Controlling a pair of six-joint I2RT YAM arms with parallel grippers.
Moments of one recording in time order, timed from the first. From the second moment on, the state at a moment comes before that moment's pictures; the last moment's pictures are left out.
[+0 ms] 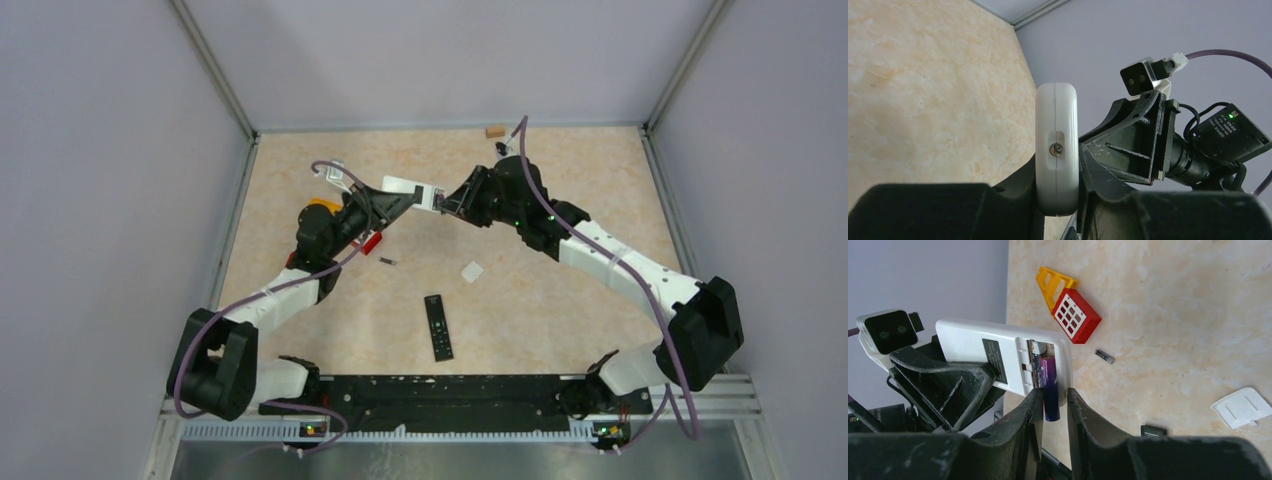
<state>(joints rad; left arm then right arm) -0.34 1.27 0.59 0.81 0.45 -1.15 0.68 1.41 1.18 -0.21 -0.06 0.97</state>
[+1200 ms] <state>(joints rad) -0.34 1.27 0.63 0.67 0.45 -1.16 0.66 1.44 1.18 -0.16 -0.11 1.08</state>
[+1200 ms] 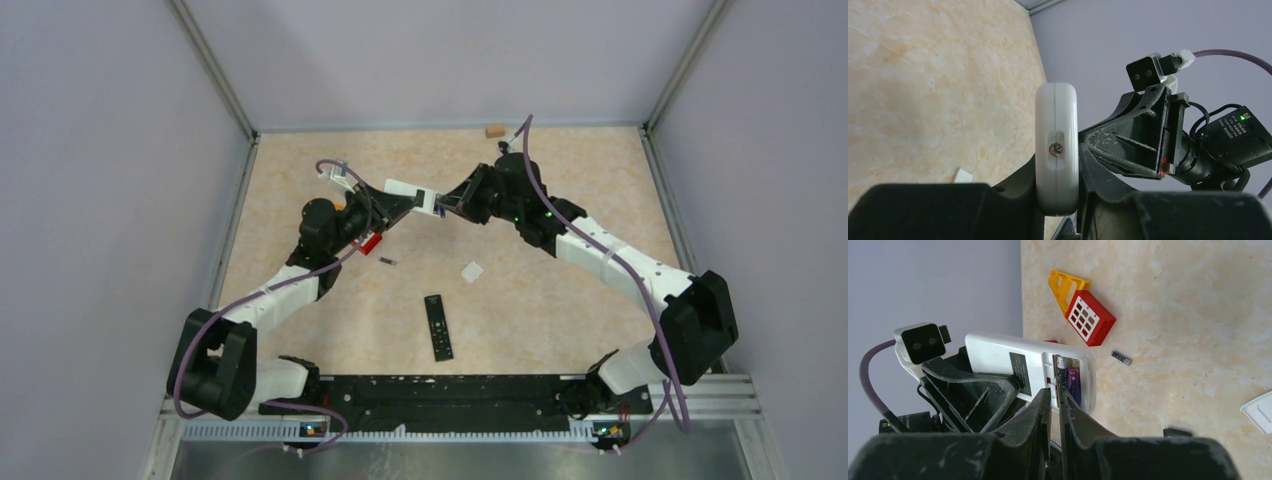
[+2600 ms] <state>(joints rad) -0.31 1.31 0.80 0.42 1.08 -0.97 0.60 1.33 1.11 -0.21 -0.68 0.24</state>
